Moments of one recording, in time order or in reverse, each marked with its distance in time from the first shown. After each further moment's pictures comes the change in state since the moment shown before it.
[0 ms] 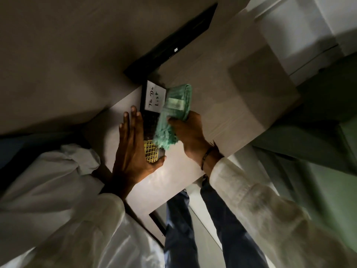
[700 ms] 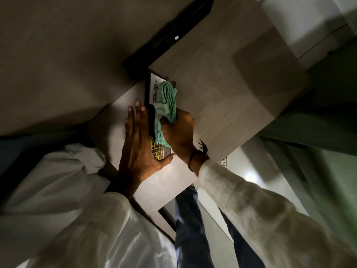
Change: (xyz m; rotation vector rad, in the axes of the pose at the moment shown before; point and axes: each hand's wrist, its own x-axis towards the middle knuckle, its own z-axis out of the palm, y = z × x) left_hand -0.003 -0.003 0.005 0.003 -0.020 0.054; right_hand -0.002 0.043 0.038 -0.394 0.218 -0.419
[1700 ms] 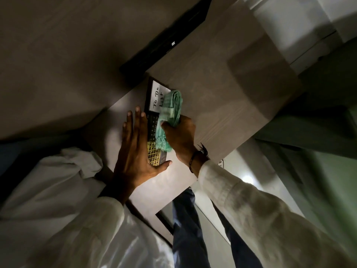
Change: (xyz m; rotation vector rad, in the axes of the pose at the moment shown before) left_hand -0.005 -0.014 0.002 0.034 0.009 0.089; right_hand 0.001 0.009 -0.003 0.157 -0.039 0.238
